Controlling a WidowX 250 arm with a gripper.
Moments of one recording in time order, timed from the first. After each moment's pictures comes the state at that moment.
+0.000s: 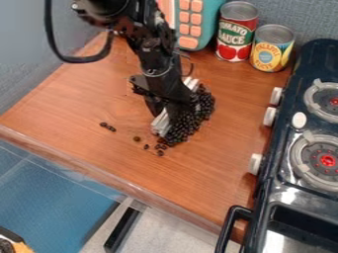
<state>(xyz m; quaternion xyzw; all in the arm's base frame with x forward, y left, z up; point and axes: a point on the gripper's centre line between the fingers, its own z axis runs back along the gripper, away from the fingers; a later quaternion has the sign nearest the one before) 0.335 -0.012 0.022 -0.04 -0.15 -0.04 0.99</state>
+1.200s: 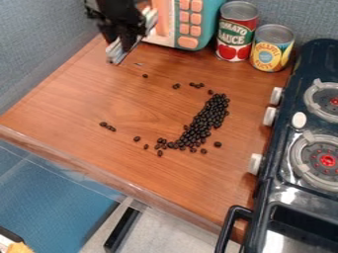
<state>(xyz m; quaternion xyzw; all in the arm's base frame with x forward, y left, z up) 0.376 0.112 0.090 0.05 -0.18 -0.03 0.98</state>
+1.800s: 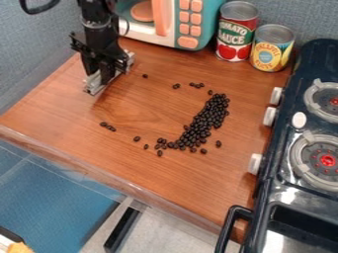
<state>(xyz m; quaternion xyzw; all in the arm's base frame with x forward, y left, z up) 0.360 0.143 0.036 0.10 -0.08 -0.03 0.99</state>
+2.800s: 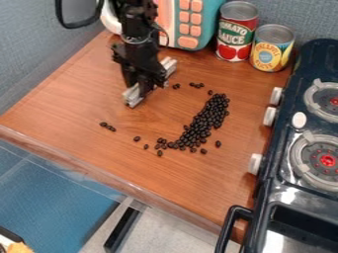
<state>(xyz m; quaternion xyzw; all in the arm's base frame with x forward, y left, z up) 0.373 0.057 0.024 0.04 -0.10 -0.12 0.99</state>
